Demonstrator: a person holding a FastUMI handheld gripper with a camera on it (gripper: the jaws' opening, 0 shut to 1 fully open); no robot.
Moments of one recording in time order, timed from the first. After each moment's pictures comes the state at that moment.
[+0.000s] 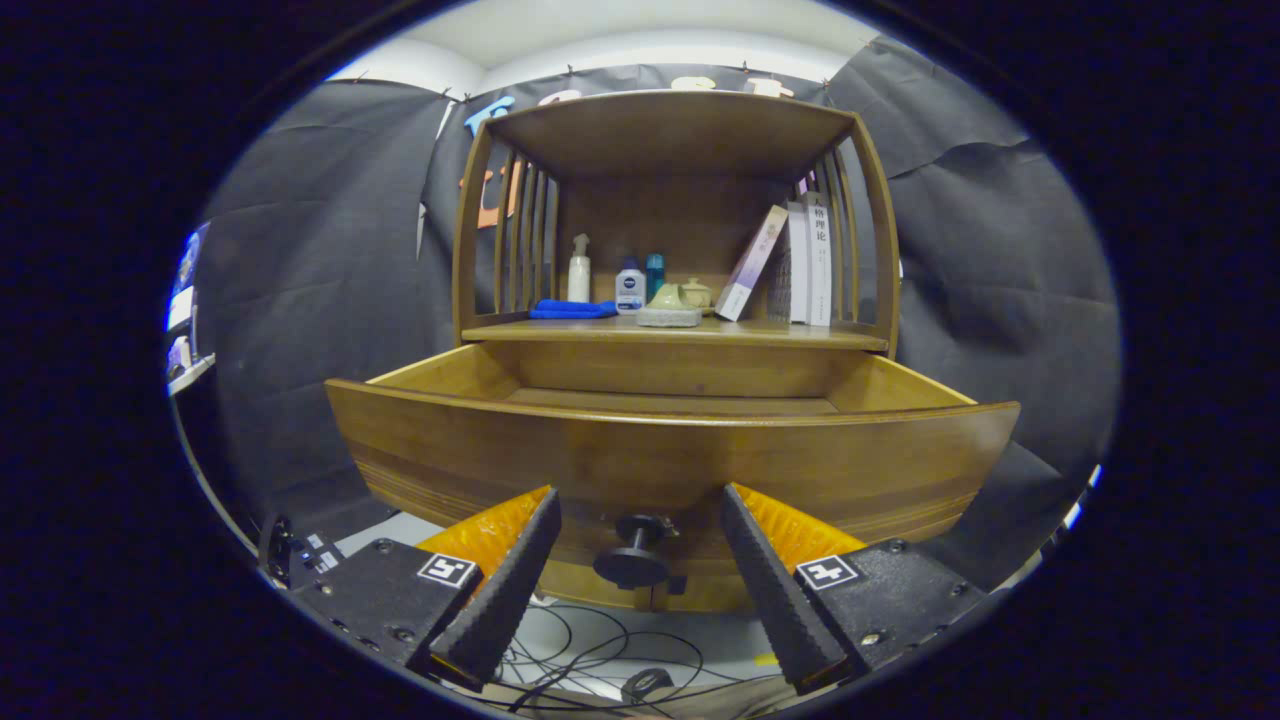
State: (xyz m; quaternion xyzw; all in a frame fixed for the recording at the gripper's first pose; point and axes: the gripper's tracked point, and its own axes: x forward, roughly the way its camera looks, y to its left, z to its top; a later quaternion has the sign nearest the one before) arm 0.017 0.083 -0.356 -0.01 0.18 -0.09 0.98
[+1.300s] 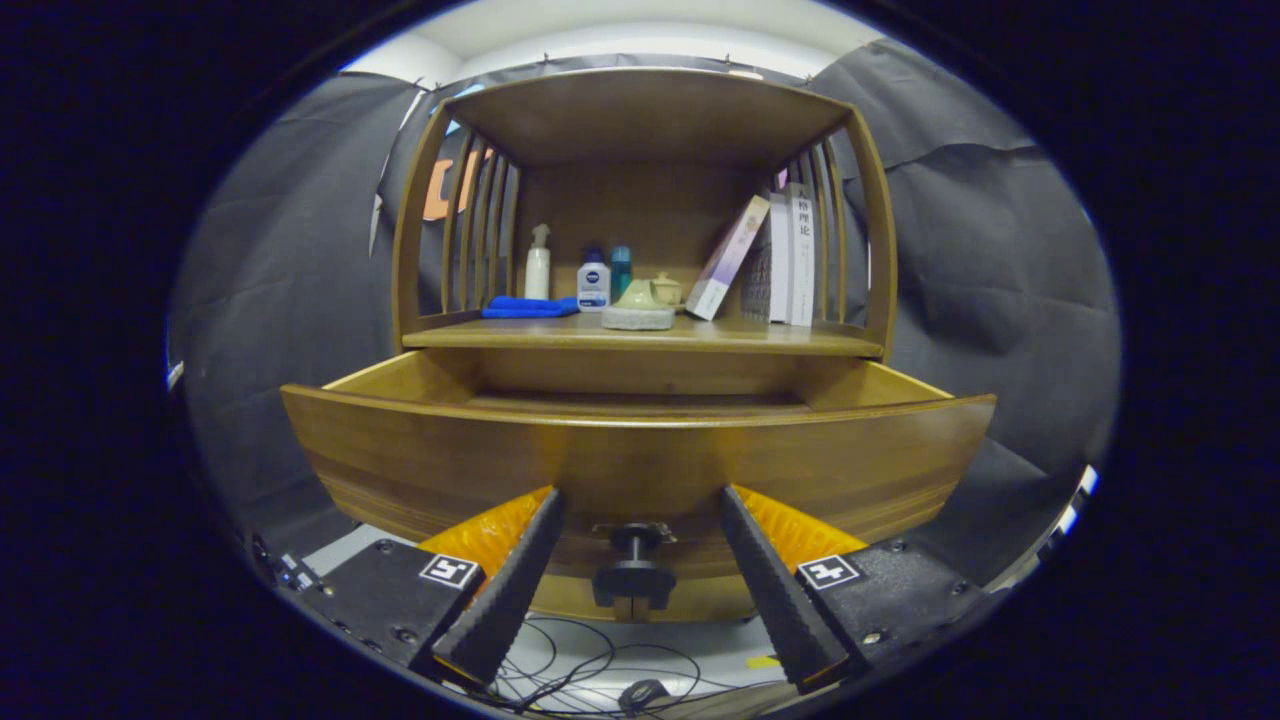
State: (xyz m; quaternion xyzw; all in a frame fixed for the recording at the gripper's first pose) arm 0.075 0.077 -0.348 -0.01 0.19 -0.15 0.97
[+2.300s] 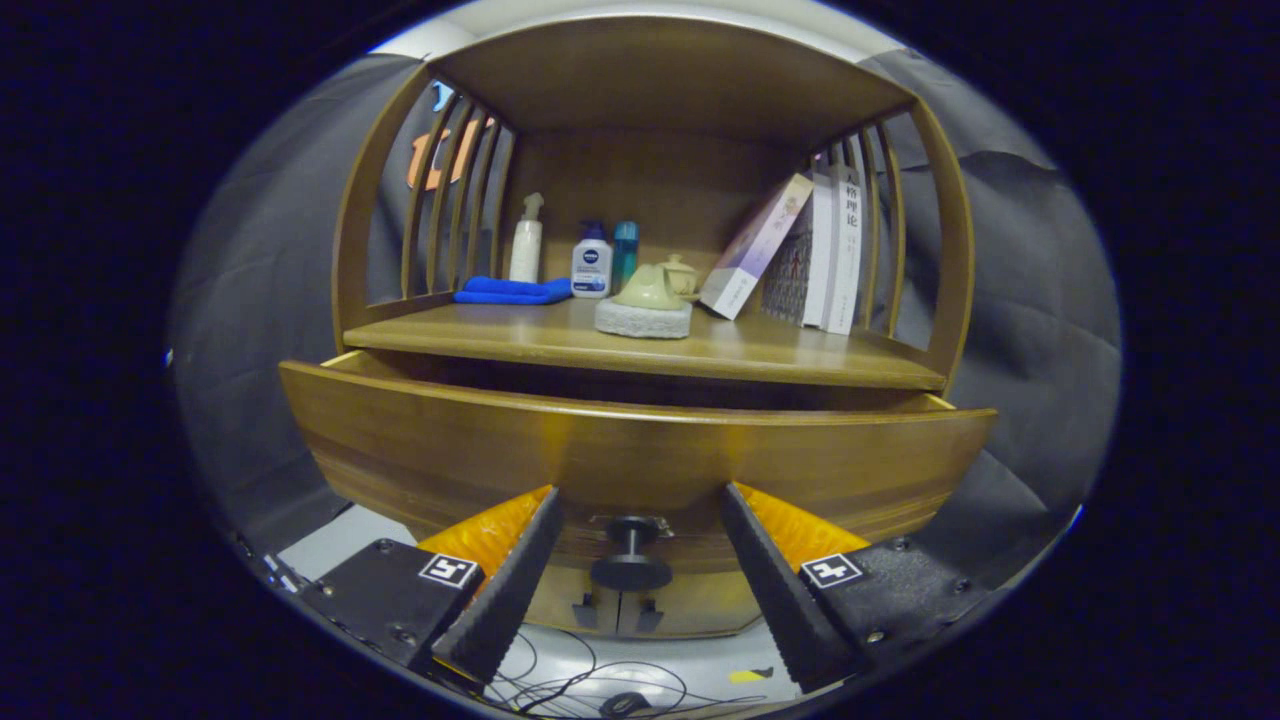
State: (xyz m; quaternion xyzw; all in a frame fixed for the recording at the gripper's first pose) arm 0.169 0.049 -0.352 -0.03 0.23 -0.15 0.96
